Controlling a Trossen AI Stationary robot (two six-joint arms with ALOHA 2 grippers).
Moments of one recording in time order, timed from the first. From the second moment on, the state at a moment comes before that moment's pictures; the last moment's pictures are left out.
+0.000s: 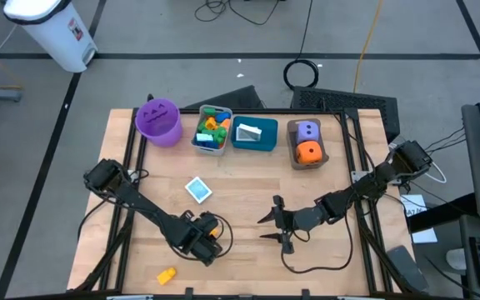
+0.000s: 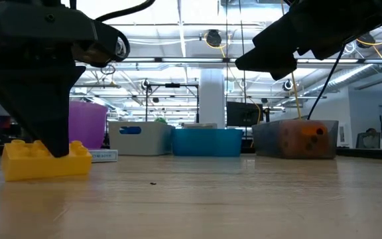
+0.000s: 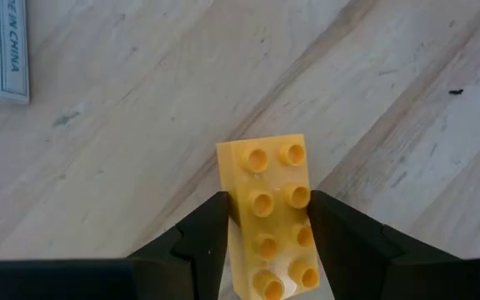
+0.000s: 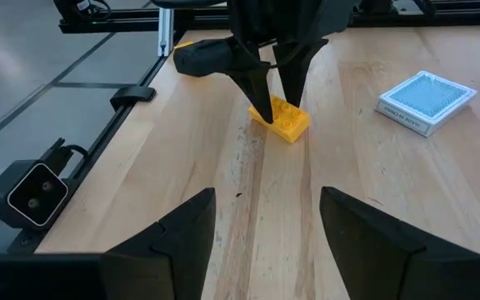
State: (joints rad) left arm -0.59 1.90 1.22 -0.81 -0.23 -1.34; right arm 0.48 1.58 0.69 0.50 0.26 0.22
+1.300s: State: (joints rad) left arm -0.50 1.85 1.21 -0.88 -0.27 -1.16; right arm 0.48 1.58 0.69 0.50 0.26 0.22
